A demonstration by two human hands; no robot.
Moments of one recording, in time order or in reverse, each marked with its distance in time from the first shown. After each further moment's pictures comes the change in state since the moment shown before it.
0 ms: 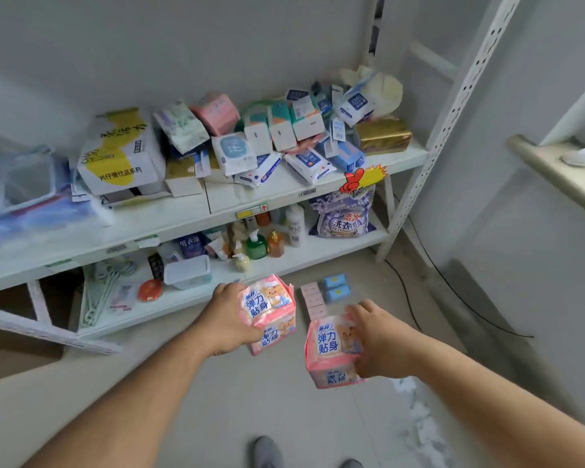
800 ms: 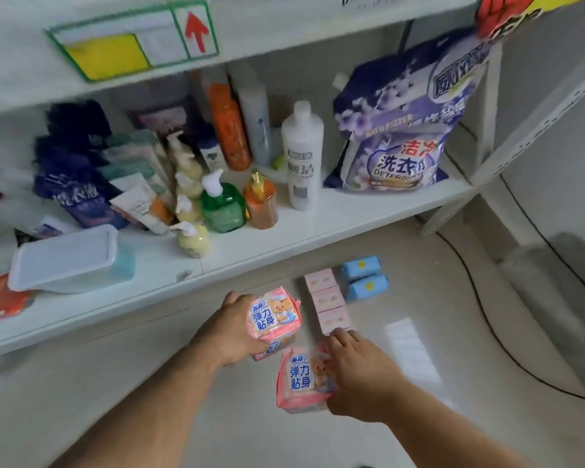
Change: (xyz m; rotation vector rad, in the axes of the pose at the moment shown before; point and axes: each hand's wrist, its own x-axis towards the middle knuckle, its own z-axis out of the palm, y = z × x) left_hand 0.425 -0.237 0.263 0.131 -0.126 -0.041; right_hand 0.420 0.158 0.293 -0.152 -0.032 -0.076
